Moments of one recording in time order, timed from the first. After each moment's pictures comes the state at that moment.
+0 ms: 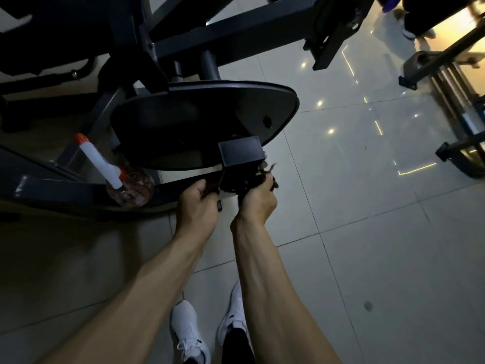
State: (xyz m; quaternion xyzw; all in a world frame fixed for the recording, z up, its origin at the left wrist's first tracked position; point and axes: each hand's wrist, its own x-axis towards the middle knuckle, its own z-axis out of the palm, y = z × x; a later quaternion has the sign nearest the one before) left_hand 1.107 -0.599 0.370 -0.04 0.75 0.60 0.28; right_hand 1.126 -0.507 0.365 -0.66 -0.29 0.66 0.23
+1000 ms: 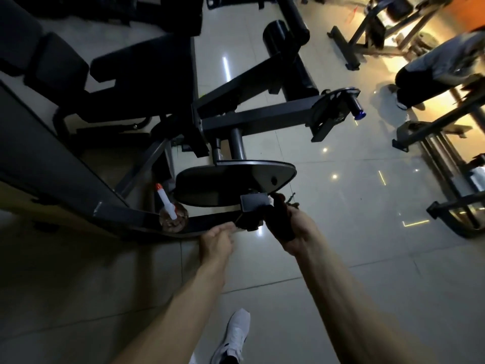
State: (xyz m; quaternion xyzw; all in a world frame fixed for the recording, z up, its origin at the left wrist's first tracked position) left_hand 1.124 -0.618 0.487 -0.26 0.62 0.66 0.34; right_hand 1.149 -0.458 0.517 -0.55 -0.26 0.79 0.04
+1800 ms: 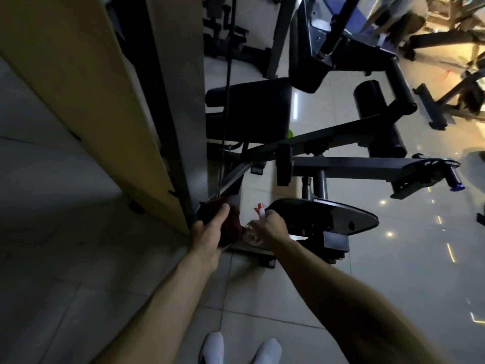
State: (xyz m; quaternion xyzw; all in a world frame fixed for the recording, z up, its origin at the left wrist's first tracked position) left_hand 1.043 -0.831 0.557 -0.36 0.50 0.77 0.18; right_hand 1.014 -0.649 0.457 -0.31 -0.84 0.40 -0.20
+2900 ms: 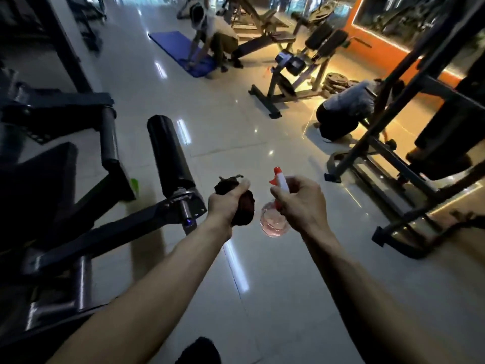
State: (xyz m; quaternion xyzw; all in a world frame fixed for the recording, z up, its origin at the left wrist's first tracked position) left_hand 1.058 -0.053 0.693 -0.08 0.61 0.70 0.36; right_hand 1.176 0.053 0.740 -0.40 -0.79 0.42 0.21
